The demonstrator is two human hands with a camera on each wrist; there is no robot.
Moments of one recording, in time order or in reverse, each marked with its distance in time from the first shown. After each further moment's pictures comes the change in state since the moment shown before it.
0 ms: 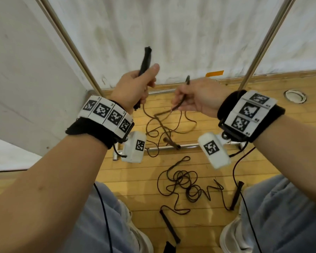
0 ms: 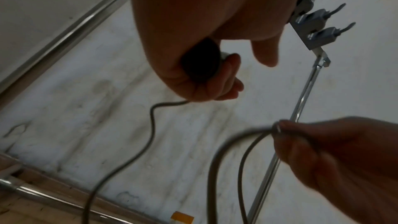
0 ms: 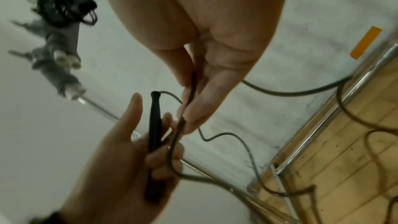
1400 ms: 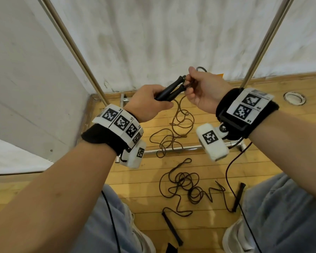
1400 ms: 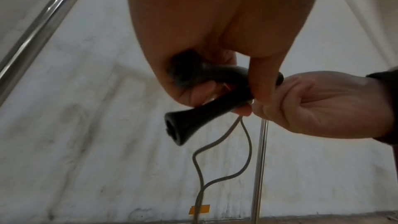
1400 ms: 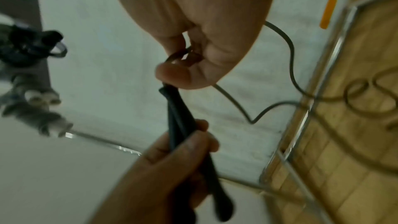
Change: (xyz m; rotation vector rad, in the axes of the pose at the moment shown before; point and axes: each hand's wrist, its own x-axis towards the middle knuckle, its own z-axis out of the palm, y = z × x) left_hand -0.012 -0.007 0.015 0.605 -0.178 0.222; right_hand 0.012 -0.007 -0.003 0.407 0.153 -0.005
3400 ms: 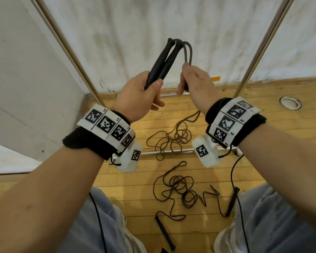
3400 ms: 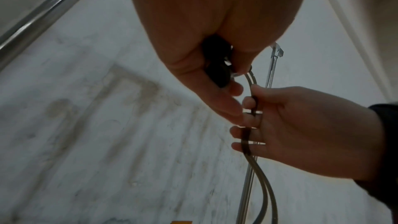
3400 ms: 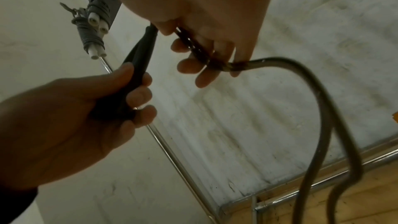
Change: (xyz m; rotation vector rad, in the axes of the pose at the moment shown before) left_hand -0.002 0.017 -0.004 -0.274 0.142 0.045; right_hand 0.001 0.005 0.001 -0.744 0.096 -0.549
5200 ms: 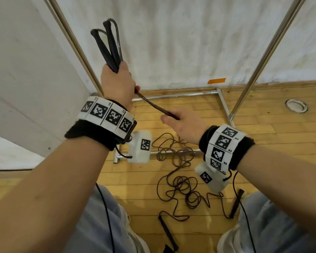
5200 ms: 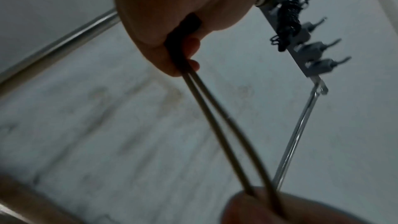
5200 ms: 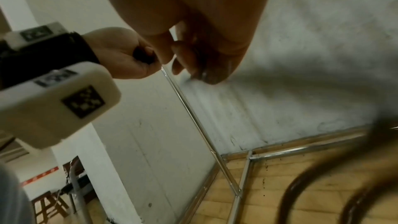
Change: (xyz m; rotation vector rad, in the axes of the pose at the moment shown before) left_hand 0.022 -0.008 -0.028 -0.458 0.726 -0.267; right_hand -0.044 0.027 0.038 -0.287 -0.416 0.003
